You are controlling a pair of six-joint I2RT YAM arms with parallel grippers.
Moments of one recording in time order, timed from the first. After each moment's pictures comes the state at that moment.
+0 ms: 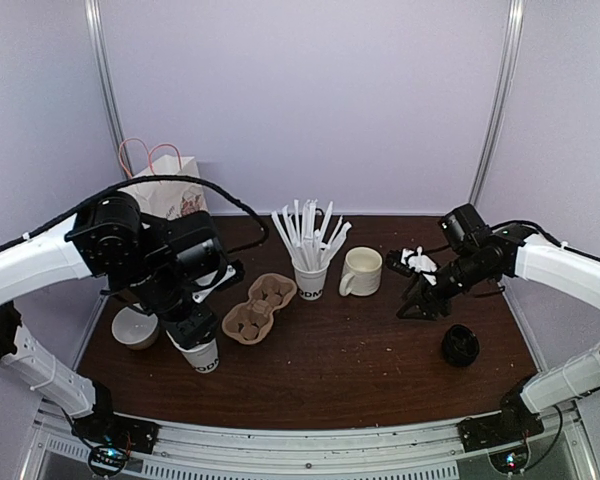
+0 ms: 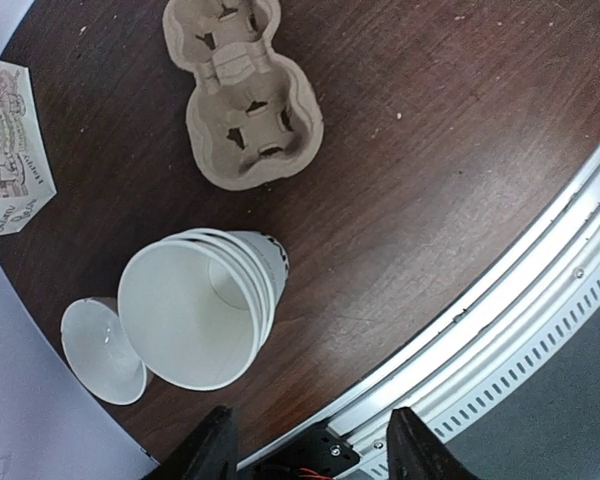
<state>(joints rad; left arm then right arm) -1.19 1.38 1.50 -1.43 -0.22 -0.38 0.48 1.28 1.00 -0.76 -0.49 -0.57</state>
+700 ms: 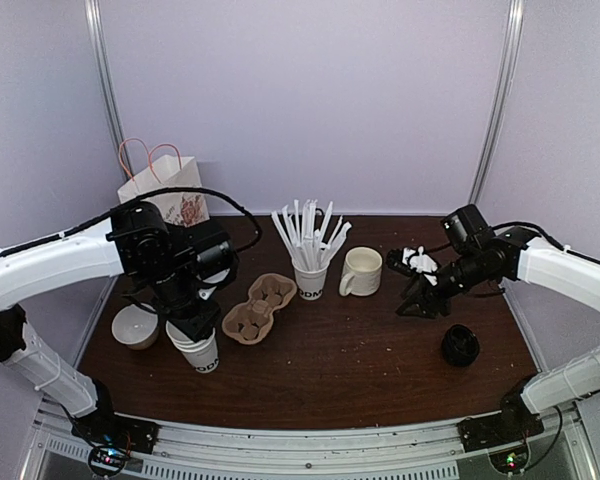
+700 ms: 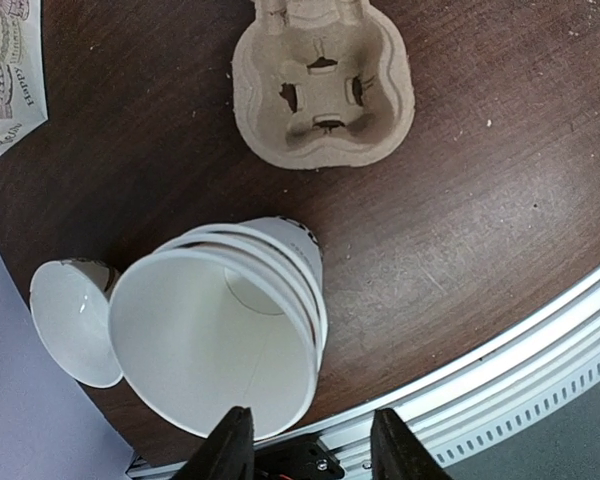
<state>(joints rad) -1.04 1.44 1.37 -1.35 -0.20 -0.45 0.49 1.26 0.96 -0.70 -0.50 -0.60</state>
